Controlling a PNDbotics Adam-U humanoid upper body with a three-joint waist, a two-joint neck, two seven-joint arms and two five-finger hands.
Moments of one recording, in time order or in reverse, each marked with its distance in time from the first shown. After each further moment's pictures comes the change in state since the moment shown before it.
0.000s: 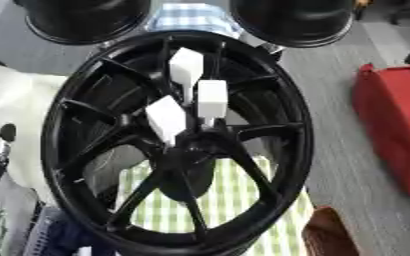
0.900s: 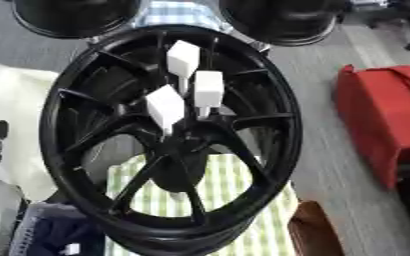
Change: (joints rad) left arm 0.046 0.034 0.000 0.024 0.000 -0.005 0.006; right arm -0.391 0.439 0.144 0.346 -0.006 0.098 0.281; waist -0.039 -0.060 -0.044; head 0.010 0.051
